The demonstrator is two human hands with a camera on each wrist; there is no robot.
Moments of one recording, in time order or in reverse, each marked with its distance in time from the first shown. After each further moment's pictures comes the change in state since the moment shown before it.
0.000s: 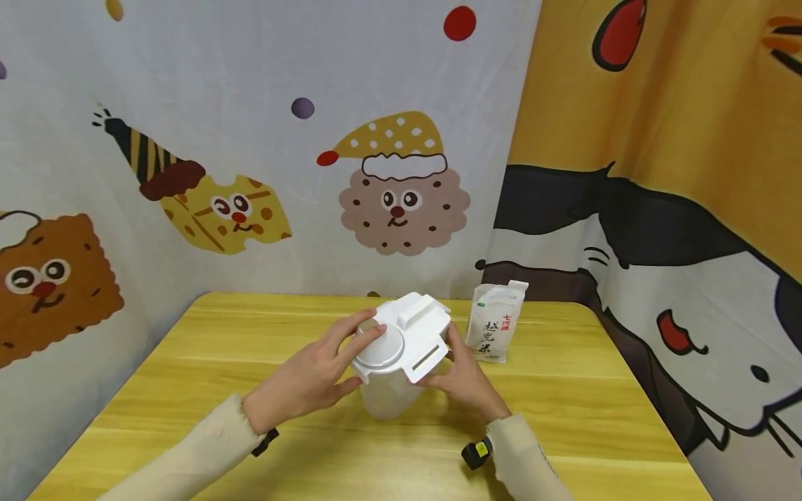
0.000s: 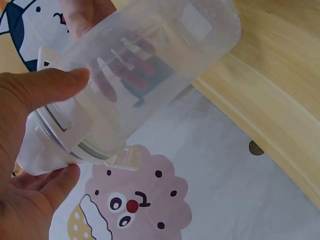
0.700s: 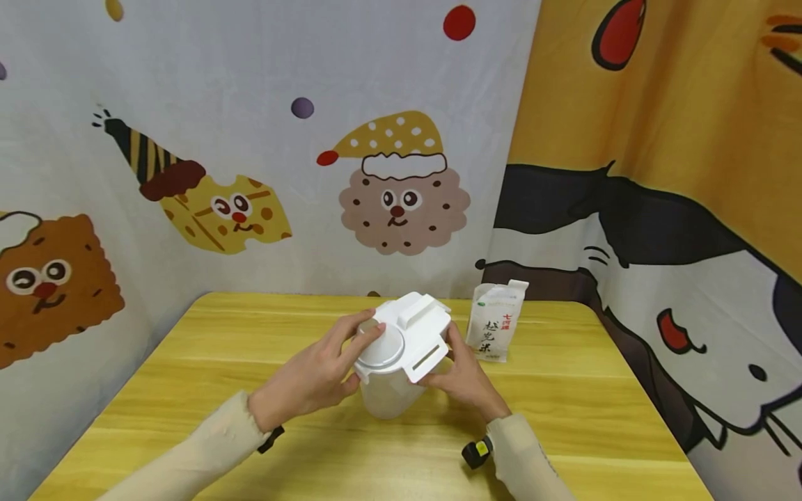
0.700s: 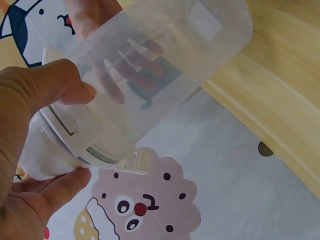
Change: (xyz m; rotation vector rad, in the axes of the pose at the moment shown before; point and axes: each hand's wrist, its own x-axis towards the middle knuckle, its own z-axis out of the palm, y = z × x) left_hand 0.005 0.004 -0.002 0.070 0.022 0.029; right_hand 0.000 -0.002 0.000 -0.008 0.001 -0.018
